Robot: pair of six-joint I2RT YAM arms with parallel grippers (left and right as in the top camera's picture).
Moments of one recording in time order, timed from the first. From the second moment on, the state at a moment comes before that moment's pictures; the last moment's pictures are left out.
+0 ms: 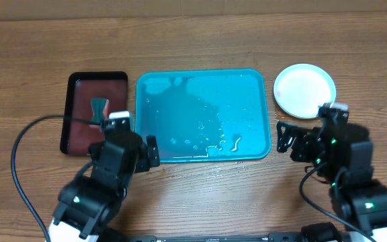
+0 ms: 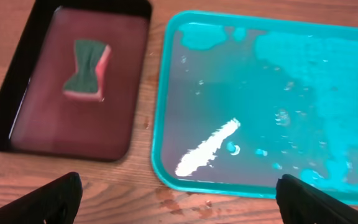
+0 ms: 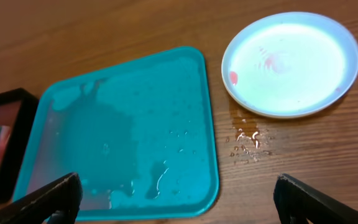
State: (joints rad) left arm -0.46 0.84 0.85 -0.87 -0.34 -0.49; right arm 0.16 0.75 0.78 -0.70 -0.07 0.37
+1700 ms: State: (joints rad) left arm -0.46 1.07 0.58 -0.72 -0.37 -0.55; right arm 0.16 0.77 0.60 -0.53 -0.09 0.42
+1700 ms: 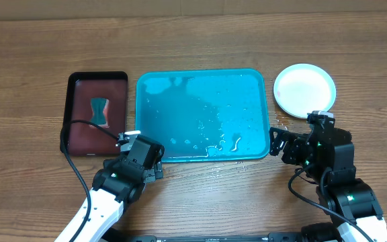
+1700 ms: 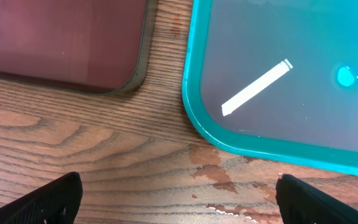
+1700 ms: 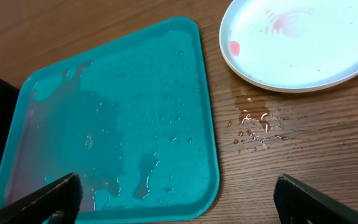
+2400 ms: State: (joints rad) left arm -0.46 1.07 0.58 -0.72 -0.37 -0.55; right arm 0.16 0.73 0.59 -0.49 -0.07 0.42
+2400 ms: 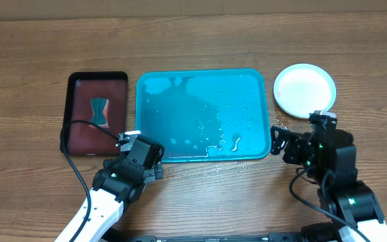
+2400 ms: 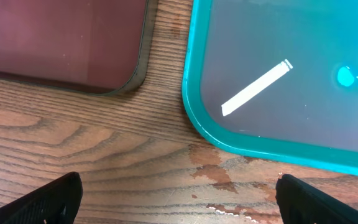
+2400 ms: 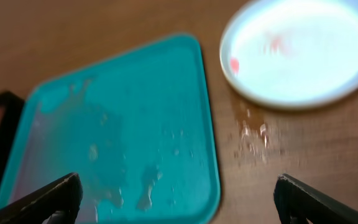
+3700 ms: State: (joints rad) left arm -0.46 1.07 0.58 -0.72 -0.36 -0.55; right arm 0.15 0.01 0.02 -0.03 -0.04 0.27
